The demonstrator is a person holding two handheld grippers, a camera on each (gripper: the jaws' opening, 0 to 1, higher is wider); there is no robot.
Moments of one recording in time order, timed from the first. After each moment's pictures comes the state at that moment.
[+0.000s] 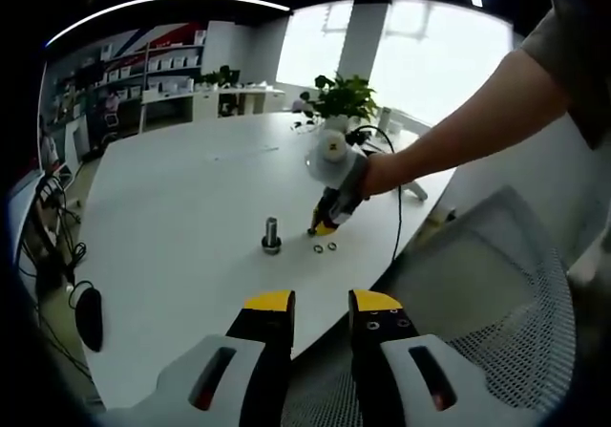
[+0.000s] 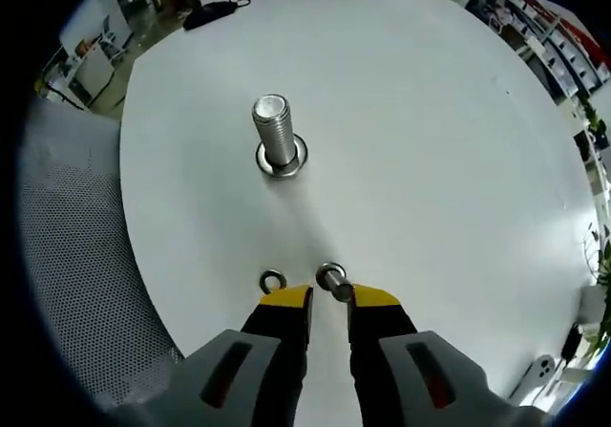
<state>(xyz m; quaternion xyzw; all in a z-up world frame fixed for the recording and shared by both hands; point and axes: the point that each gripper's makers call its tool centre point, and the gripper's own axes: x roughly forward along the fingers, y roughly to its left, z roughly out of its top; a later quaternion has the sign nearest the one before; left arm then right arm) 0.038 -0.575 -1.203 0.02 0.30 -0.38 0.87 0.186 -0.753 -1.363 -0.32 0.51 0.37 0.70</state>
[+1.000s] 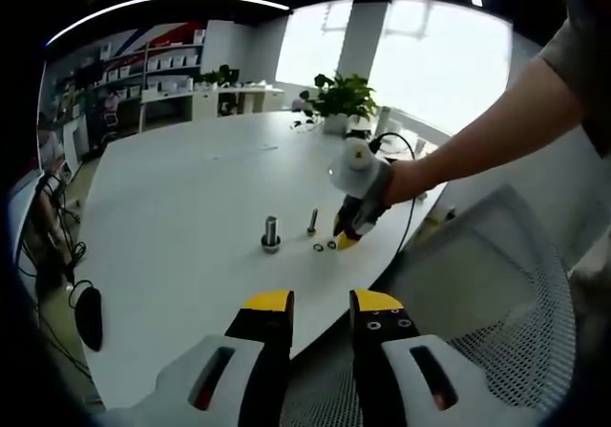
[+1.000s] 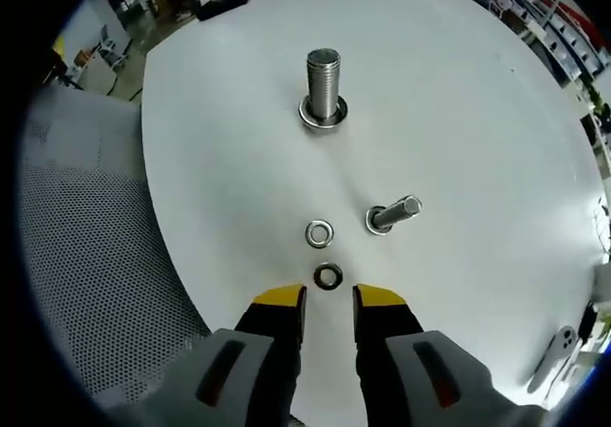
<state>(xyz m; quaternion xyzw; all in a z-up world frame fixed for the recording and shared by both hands) 0.037 -0.575 -1.204 0.02 0.31 -0.38 0.87 0.143 -0.761 -1.369 -0.30 0.54 0.38 0.69</state>
